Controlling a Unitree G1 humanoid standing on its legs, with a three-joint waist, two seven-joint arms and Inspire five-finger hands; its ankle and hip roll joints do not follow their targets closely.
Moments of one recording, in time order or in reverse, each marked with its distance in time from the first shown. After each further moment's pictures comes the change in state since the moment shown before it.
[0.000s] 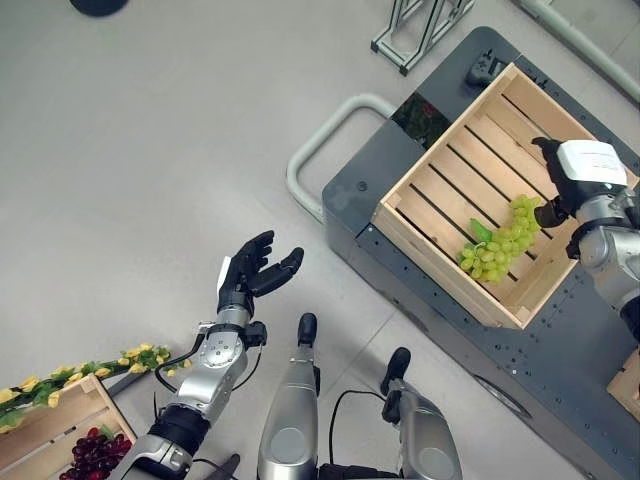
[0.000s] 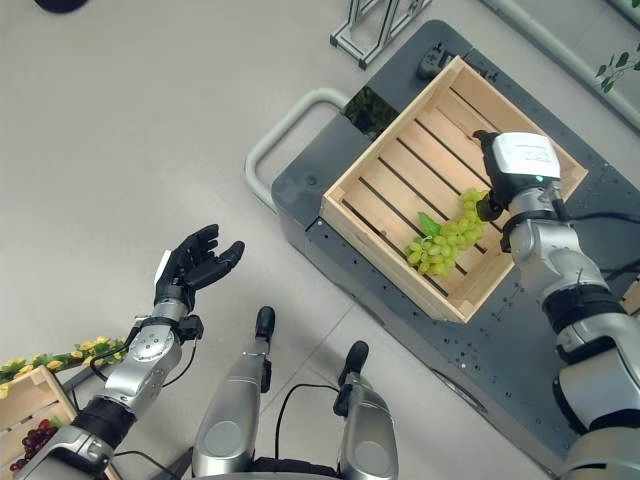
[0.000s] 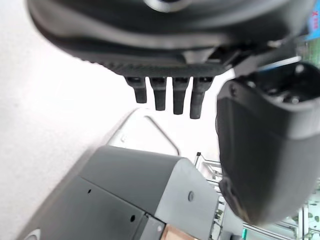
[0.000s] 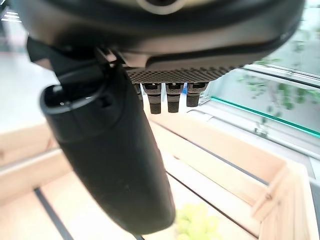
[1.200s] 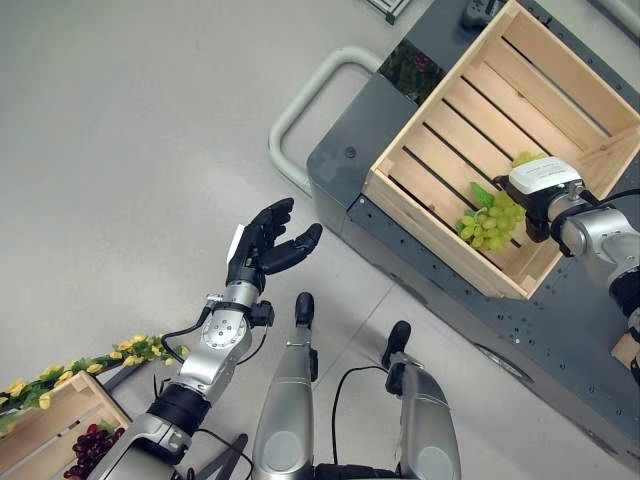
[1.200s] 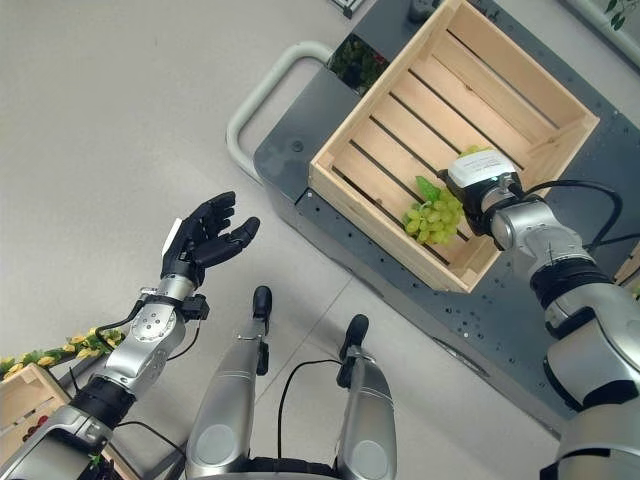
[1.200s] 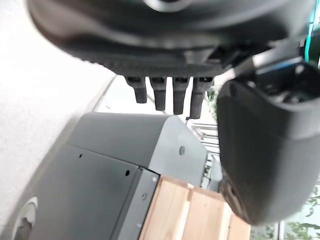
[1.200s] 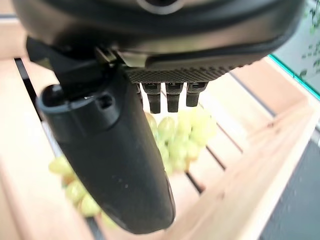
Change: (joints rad) left arm -0.077 0.021 -0.061 -0.054 -0.006 -0.040 -0.031; right arm -0.138 0.059 0.177 0.134 -0.155 -0.100 0.272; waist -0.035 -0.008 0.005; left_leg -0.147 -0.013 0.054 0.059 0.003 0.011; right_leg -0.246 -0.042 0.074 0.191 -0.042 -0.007
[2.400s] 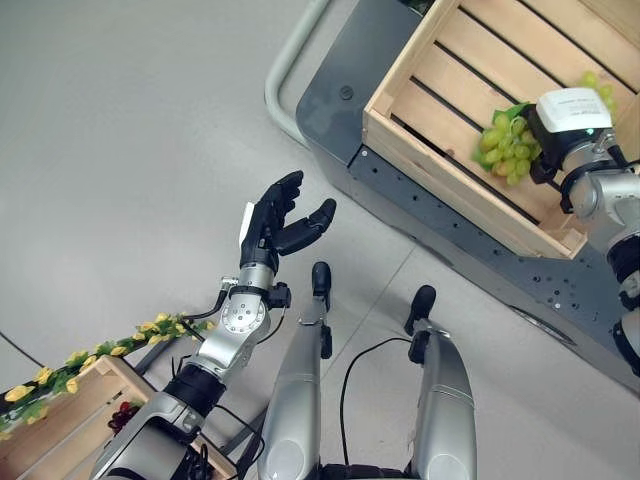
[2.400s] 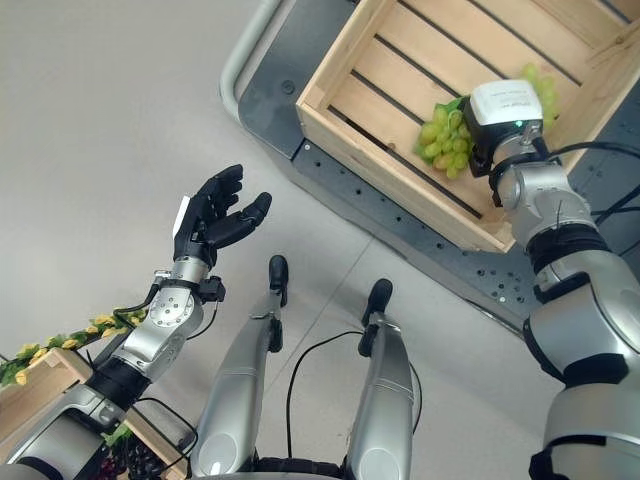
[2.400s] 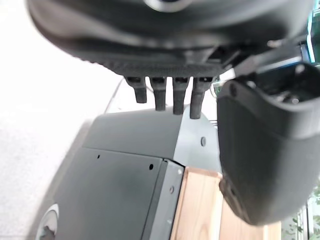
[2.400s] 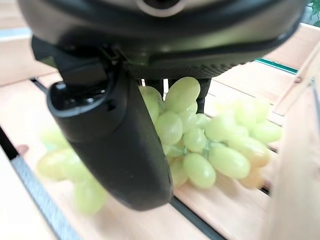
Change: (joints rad) left arm -0.109 -0.036 -0.093 -0.010 -0.001 -0.043 0.122; right arm -0.186 0.061 -0.090 0.169 0.094 0.000 -0.228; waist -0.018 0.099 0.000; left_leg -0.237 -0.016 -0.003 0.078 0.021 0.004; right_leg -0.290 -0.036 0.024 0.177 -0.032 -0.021
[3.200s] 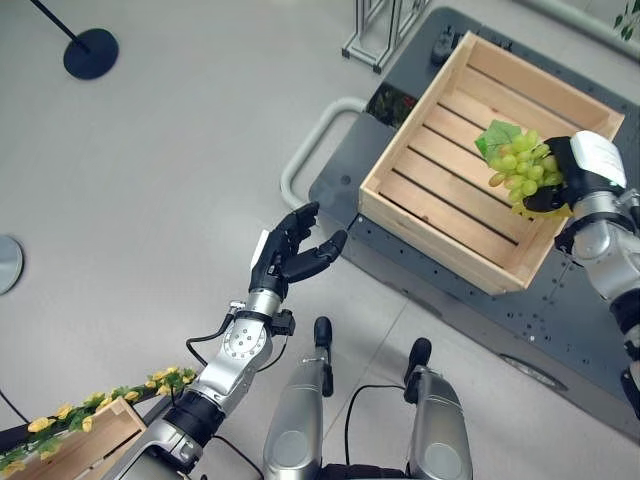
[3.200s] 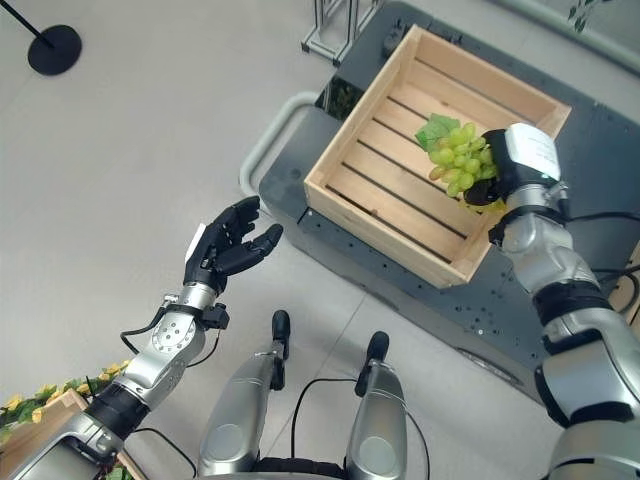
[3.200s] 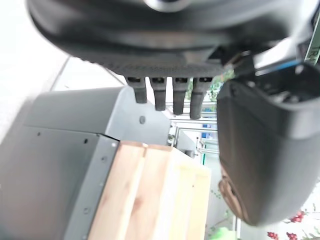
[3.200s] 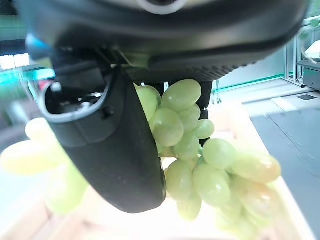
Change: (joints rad) left arm 0.165 -0.004 0.009 -0.066 -0.020 0.023 -0.144; right arm 0.402 -0.075 -0.356 -0.299 0.480 -0.026 -0.099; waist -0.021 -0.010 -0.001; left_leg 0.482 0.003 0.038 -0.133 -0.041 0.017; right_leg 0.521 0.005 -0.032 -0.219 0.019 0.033
